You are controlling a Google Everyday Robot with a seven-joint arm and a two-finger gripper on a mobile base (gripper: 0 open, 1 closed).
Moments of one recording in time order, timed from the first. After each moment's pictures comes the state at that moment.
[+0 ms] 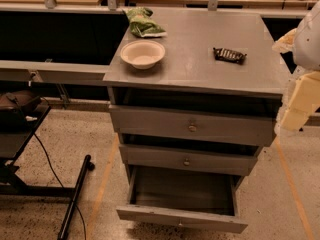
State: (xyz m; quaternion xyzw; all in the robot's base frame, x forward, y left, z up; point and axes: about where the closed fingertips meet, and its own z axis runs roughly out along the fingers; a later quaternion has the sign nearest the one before) arm 0.438 -0.217 0.977 -0.60 0.78 -0.04 0.16
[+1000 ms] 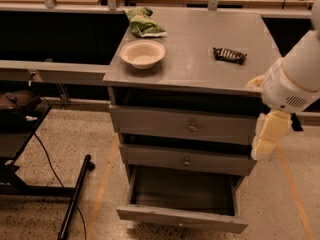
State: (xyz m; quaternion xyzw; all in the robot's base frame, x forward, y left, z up) arm 0.463 -0.213 0.872 -0.63 0.76 0.03 0.15
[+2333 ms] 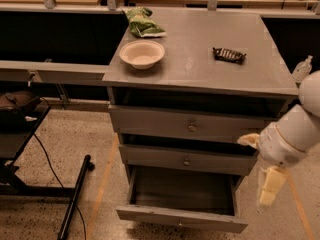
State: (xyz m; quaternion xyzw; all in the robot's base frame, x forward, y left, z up) arm 0.417 -0.231 0.728 -0.66 0.73 0.16 0.11
